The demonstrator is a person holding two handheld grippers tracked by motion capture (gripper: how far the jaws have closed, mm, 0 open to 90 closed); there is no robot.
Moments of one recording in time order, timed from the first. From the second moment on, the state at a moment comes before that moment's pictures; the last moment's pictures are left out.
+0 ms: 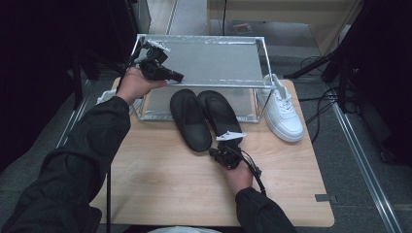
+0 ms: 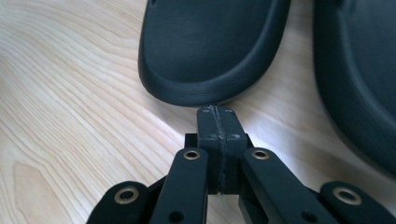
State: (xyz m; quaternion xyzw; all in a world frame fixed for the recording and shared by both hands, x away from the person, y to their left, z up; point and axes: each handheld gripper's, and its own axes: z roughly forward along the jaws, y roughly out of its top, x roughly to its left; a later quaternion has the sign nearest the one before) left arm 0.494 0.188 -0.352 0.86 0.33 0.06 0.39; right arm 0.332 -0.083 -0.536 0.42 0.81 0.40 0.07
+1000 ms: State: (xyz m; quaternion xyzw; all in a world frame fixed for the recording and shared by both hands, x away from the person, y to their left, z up) left arm 0.493 0.184 -0.350 0.86 0.33 0.07 0.38; right arm 0.380 -0.012 -0.532 0.43 0.81 0.40 0.06
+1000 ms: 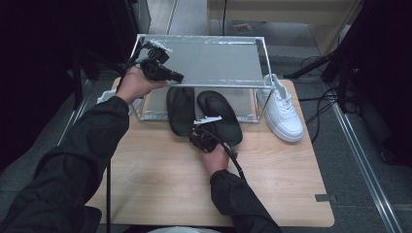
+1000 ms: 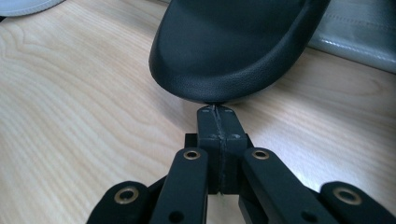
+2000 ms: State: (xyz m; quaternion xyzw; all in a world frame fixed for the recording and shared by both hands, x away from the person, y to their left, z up) left arm 0.493 0.185 -0.351 0.86 0.34 0.07 0.38; right arm 0.426 0.026 -0.530 0.45 0.80 0.39 0.03
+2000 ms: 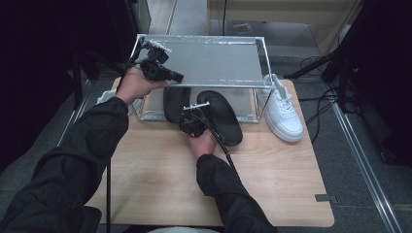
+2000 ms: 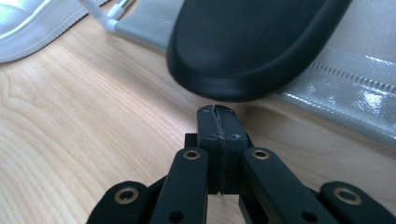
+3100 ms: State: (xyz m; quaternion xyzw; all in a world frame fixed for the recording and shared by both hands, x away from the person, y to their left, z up) left arm 0.496 0.189 -0.353 0.85 0.36 0.05 0.39; right arm 0.344 -0.119 -0.508 0.43 0.81 0.40 0.06
